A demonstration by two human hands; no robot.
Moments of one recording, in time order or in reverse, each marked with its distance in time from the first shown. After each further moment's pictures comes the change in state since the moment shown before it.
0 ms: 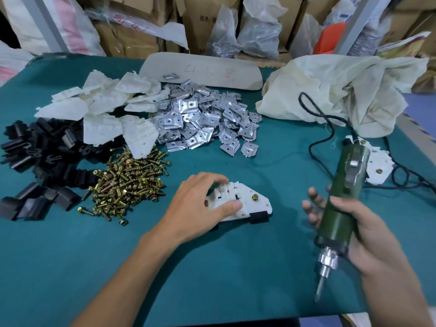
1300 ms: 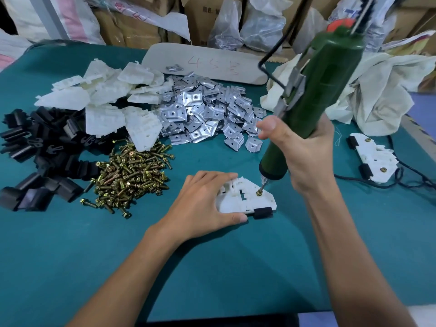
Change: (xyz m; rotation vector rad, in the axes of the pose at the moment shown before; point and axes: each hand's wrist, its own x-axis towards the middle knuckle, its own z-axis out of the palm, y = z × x) left_hand 0.001 -0.006 0.004 0.253 -0.109 0.062; right_hand 0.058 -0.003 0.132 -0.552 -0.127 -0.777
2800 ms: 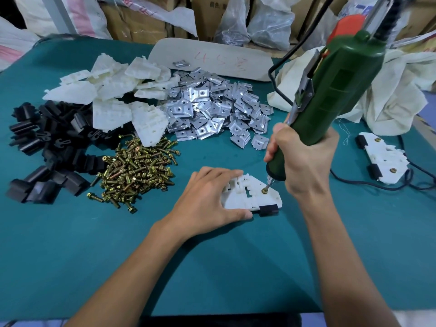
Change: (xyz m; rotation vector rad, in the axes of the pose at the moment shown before) left_hand 0.000 -0.001 0.001 -0.034 0.022 0.005; right_hand -0.010 0.017 0.012 0.044 0.137 0.043
